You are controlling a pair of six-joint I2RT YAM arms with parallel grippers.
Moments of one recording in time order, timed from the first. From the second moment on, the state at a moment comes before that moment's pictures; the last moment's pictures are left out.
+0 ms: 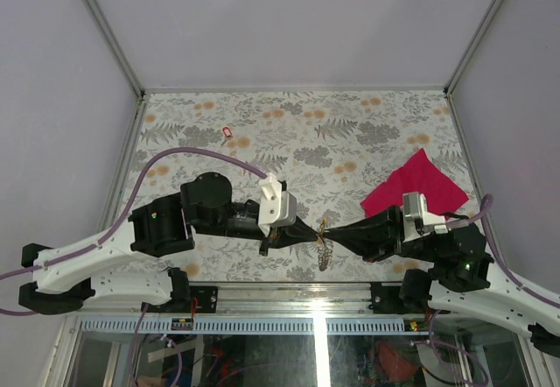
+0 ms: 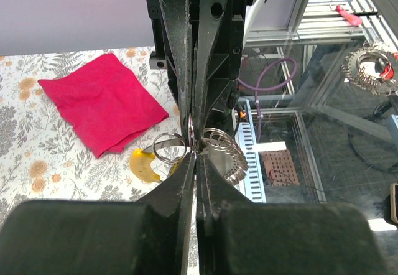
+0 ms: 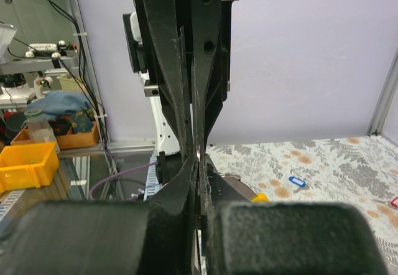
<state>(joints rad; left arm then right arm) -1.27 1.03 1.30 -0.44 0.35 0.07 1.14 0.44 0.64 0.17 -0.31 0.14</state>
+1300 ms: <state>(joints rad) -1.27 0.96 1.16 -0.17 0.30 -0.01 1.14 0.45 0.61 0.34 -0.30 0.18</state>
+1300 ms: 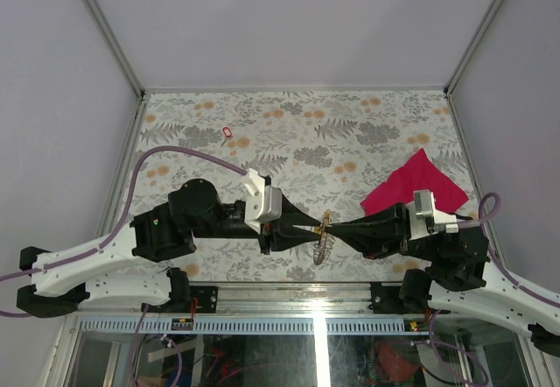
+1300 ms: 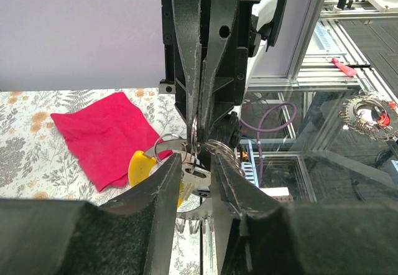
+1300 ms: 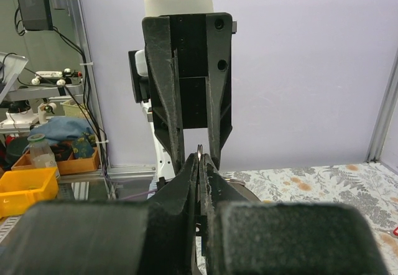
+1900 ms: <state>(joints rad) -1.27 0.97 1.16 -0.15 0.29 -0.01 1.14 0.47 0.62 0.33 -0.33 0.18</state>
